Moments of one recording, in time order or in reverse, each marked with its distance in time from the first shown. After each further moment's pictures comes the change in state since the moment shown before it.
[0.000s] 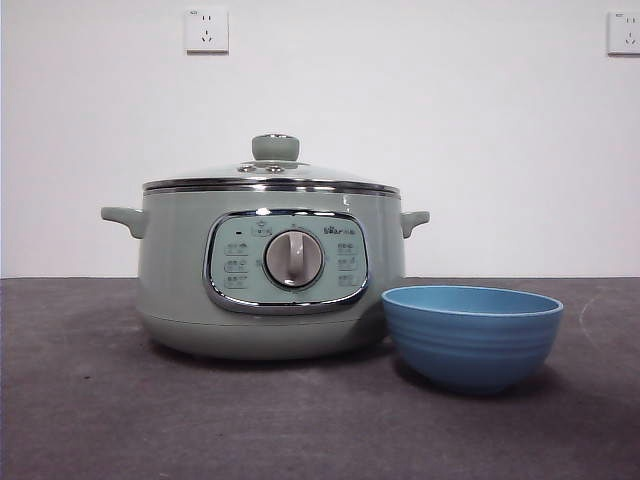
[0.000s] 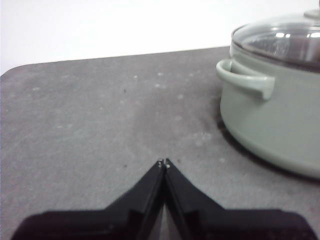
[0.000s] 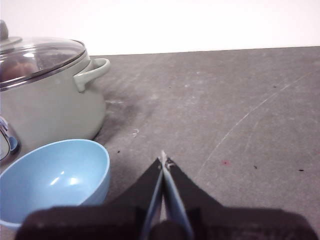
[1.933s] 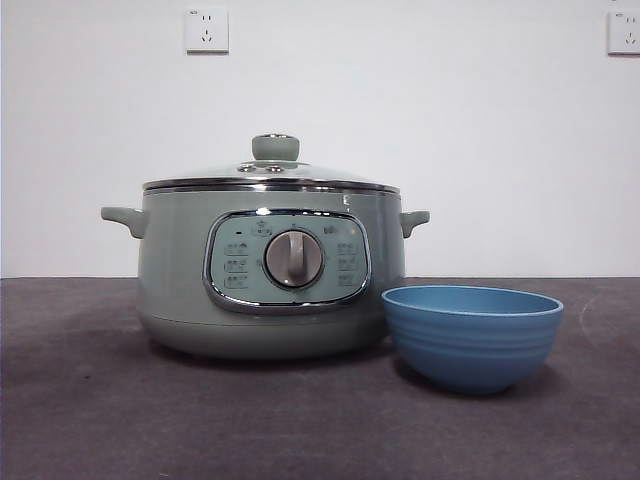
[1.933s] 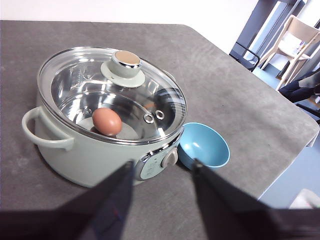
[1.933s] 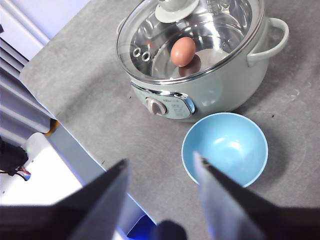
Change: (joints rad) left arm 0.000 0.560 0.761 -0.502 0.644 -0.053; right arm 0.065 0.874 1.012 -0.795 -0.496 -0.233
